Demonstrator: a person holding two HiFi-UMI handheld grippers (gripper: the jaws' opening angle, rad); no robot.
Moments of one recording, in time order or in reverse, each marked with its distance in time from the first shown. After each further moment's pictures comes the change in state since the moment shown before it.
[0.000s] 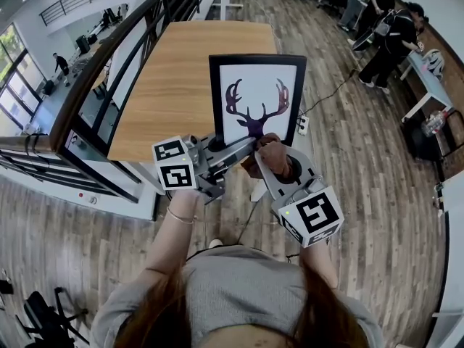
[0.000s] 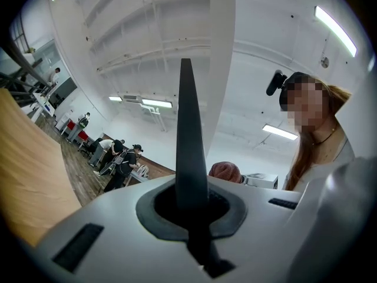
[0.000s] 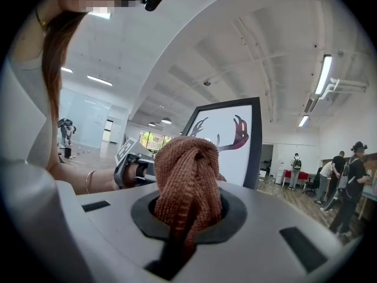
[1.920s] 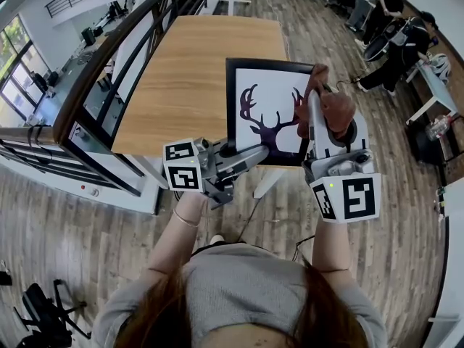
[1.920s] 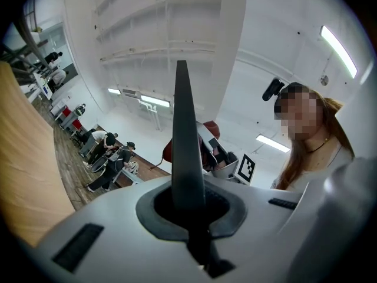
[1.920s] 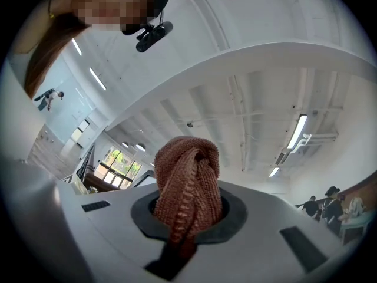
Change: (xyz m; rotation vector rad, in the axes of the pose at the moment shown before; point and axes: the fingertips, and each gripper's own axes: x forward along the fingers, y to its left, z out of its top) left arm 0.000 -0.007 0.001 -0.100 -0.031 -0.079; right arm -0.017 -0.094 0.125 -0.162 -0.411 -0.310
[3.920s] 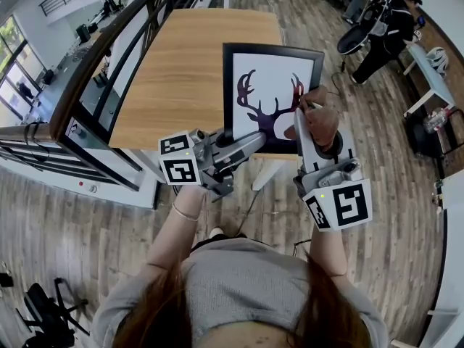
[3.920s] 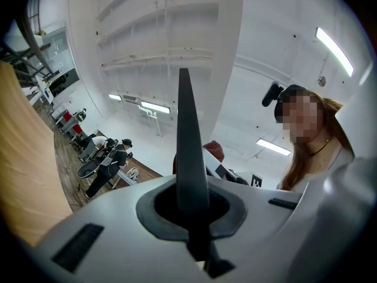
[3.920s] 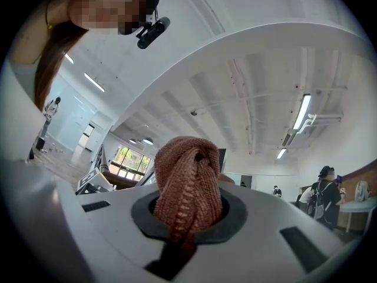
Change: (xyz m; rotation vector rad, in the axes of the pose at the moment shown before) left arm -0.003 -0.002 0.005 0.004 -0.058 0.002; right arm -0.031 0.036 -0.038 0.088 0.130 0.078
